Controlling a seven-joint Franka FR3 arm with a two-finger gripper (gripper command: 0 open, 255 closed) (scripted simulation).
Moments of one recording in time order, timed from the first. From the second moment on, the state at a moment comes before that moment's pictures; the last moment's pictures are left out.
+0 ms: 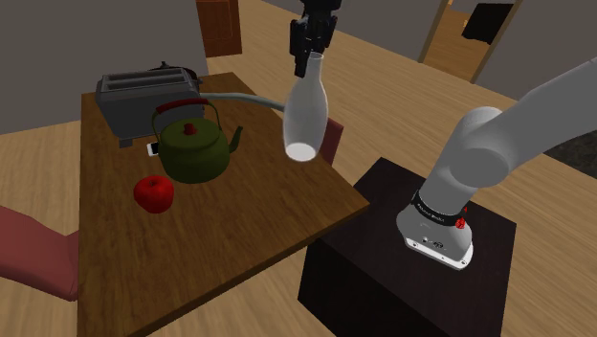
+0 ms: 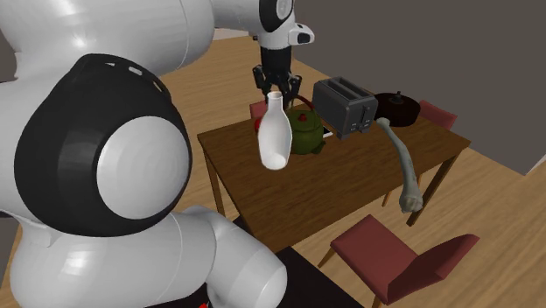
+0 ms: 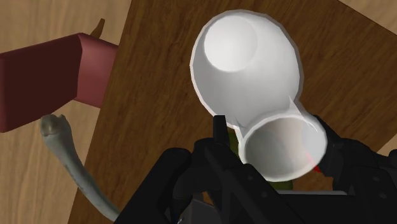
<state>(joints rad) 0.11 -0.57 0.29 -2.19 0.17 1.73 0.19</state>
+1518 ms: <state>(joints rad) 0.09 -0.45 0.28 -1.77 0.13 1.43 0.22</state>
